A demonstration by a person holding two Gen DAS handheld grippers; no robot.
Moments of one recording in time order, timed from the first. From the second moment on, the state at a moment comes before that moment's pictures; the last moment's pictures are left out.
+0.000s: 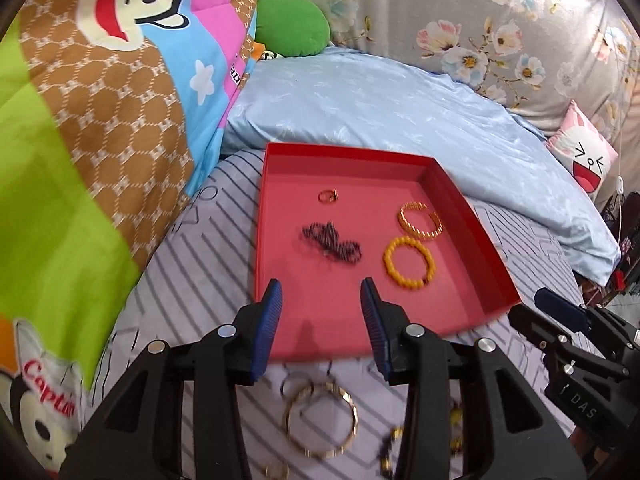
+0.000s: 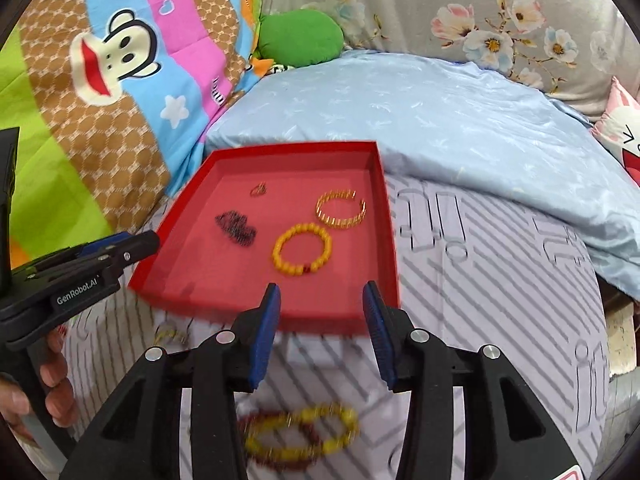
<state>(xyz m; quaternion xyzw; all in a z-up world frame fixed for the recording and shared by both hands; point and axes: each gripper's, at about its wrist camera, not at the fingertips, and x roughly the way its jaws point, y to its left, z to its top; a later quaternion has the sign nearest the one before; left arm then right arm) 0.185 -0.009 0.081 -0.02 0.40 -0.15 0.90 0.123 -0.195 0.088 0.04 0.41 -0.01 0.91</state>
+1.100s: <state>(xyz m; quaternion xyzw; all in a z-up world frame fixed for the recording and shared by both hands) 0.069 -0.003 0.020 -0.03 0.47 -0.16 0.87 0.015 -0.185 0.031 0.07 0.47 -0.02 0.88</state>
